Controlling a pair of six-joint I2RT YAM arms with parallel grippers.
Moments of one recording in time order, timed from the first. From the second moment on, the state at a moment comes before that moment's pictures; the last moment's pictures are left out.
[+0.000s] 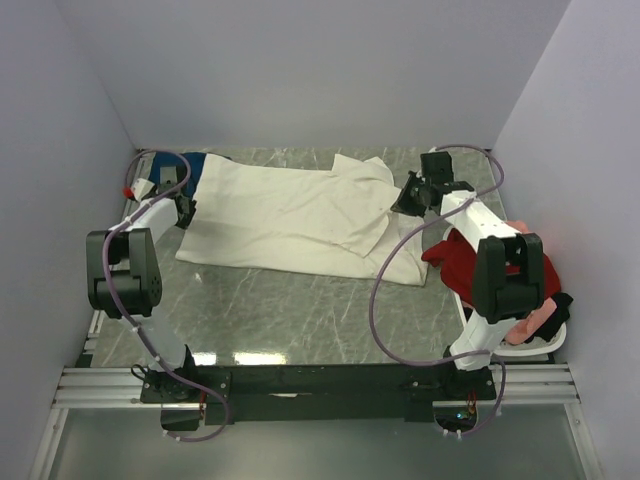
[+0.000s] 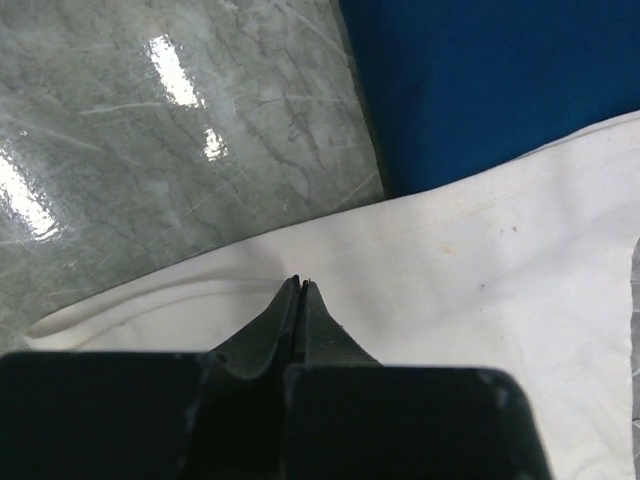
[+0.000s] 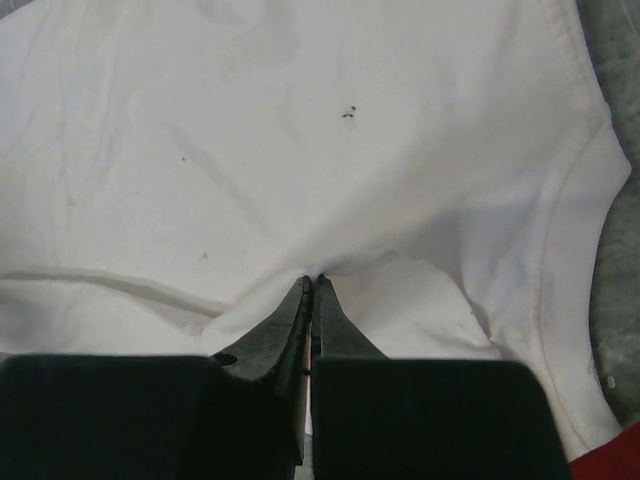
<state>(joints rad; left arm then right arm) 0.07 1.79 1.19 -0.35 -0.39 -1.09 0.12 1.72 1.26 -0.39 -0.15 0.57</state>
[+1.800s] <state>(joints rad) 0.04 1.55 0.74 0.02 -0.26 -0.98 0.31 1.79 1.04 -0.09 -0.14 0.67</state>
